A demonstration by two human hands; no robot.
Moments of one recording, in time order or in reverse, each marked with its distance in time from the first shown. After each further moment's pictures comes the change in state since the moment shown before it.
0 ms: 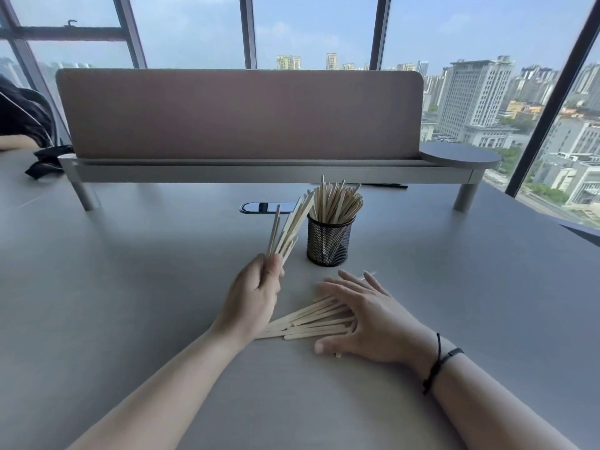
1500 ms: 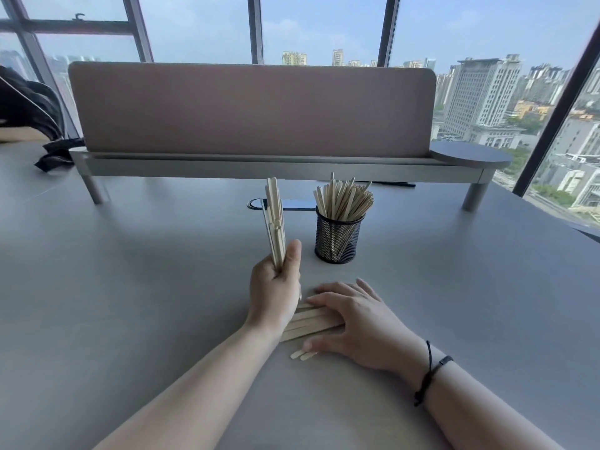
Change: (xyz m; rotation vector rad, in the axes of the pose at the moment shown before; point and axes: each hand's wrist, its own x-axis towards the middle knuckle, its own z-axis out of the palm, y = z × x) left_hand 0.006 0.007 0.028 -0.184 0.263 0.013; right_hand 0.009 -0.030 0.013 0.038 0.024 -0.010
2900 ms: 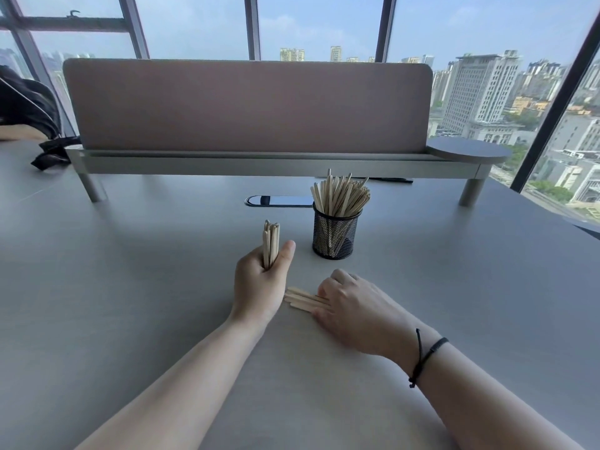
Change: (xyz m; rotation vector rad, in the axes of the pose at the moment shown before) left_hand 0.010 -0.009 -0.018 0.164 0.034 0.076; right_hand 0.004 -0.011 -0.012 -0.224 -0.014 0.032
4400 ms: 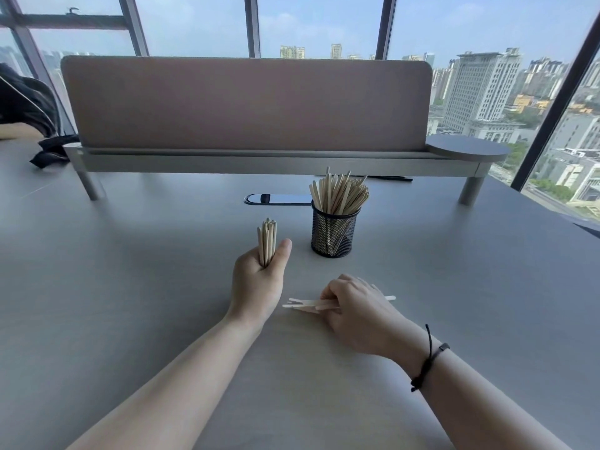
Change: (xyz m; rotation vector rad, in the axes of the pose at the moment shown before) left_hand 0.000 -0.005 0.000 -0.044 -0.042 -0.058; right_hand -0.005 -0.003 0.002 0.219 0.045 0.140
